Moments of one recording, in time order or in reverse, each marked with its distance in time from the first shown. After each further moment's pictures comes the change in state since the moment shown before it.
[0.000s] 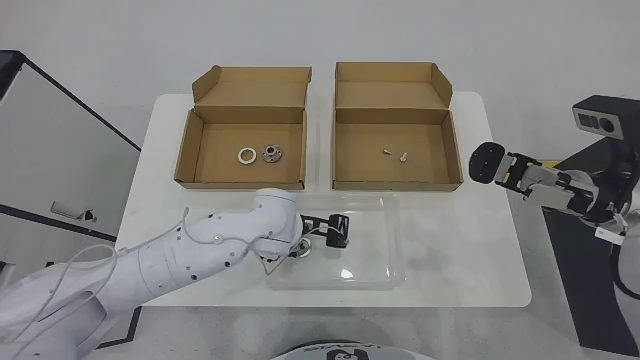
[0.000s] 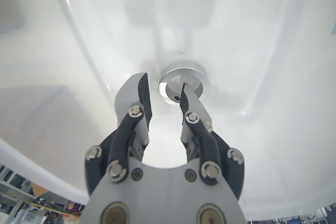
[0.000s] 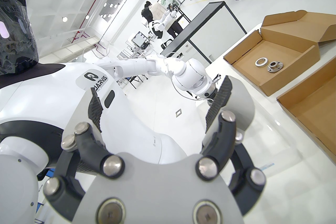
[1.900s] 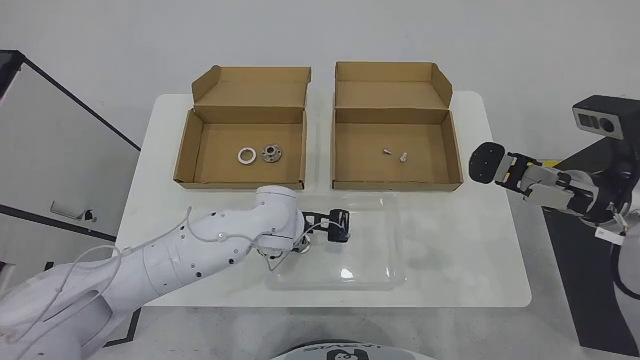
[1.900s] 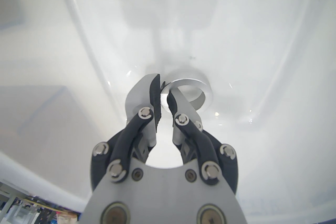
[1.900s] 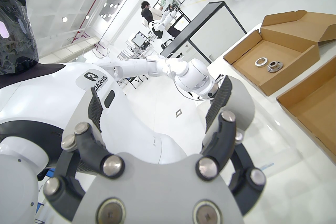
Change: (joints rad) left arm 0.013 -0.020 -0.036 0.015 0.011 0.023 -0.005; right arm 0.000 0.000 0.000 0.000 0.000 0.000 0.000
